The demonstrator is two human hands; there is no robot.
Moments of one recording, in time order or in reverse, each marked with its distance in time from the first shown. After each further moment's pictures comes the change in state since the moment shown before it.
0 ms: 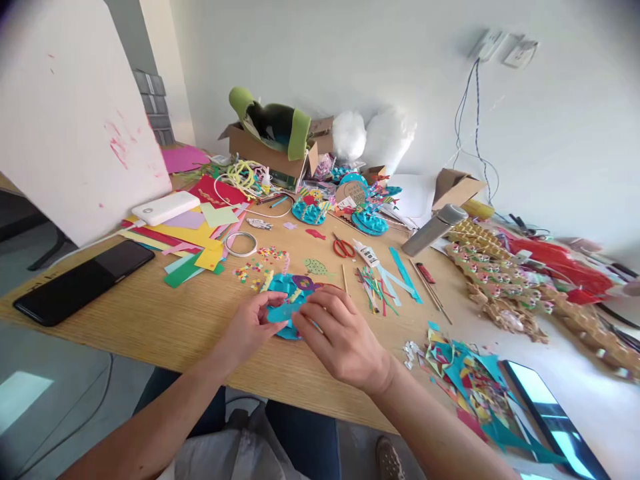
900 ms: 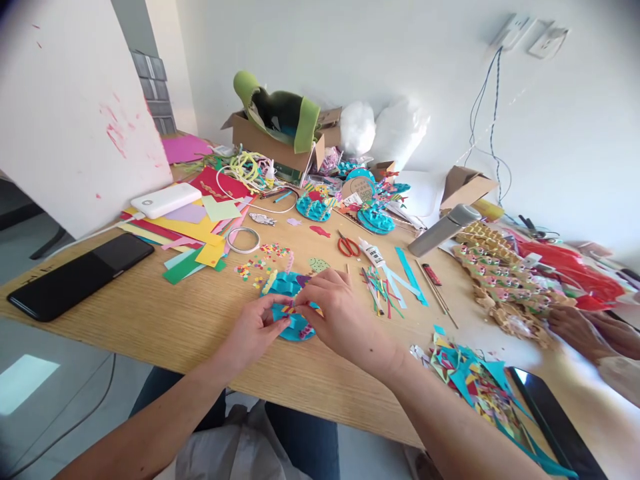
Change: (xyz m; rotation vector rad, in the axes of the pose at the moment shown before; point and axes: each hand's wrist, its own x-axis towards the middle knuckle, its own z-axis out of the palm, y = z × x) left_hand 0.000 -0.013 0.005 0.012 -0.025 0.034; right_hand 0.031 0.017 0.005 0.381 -0.387 0.526
